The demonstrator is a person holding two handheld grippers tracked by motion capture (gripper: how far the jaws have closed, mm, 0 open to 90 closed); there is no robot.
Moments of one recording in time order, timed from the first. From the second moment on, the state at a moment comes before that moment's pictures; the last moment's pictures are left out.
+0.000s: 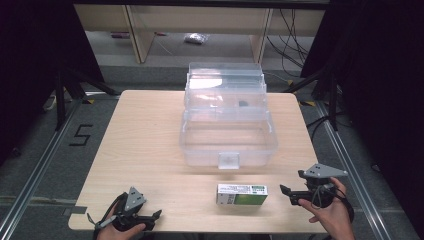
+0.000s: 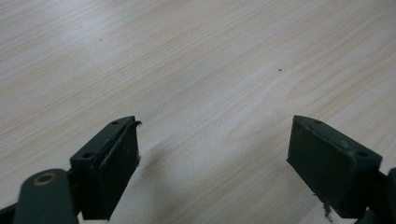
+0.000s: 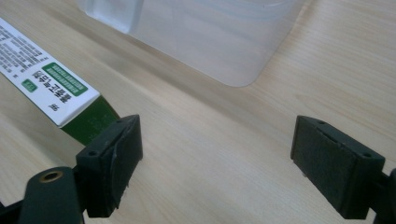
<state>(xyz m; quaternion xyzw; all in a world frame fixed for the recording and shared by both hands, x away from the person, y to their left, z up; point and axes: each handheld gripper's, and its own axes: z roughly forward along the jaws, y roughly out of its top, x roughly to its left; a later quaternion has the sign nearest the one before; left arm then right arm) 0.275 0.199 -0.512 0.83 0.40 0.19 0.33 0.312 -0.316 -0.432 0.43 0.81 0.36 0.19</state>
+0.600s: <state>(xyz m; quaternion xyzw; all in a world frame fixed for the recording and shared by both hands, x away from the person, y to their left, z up) 0.275 0.200 -0.511 0.84 0.40 0.19 0.33 0.307 -0.296 -0.409 0.36 0.84 0.36 0.19</state>
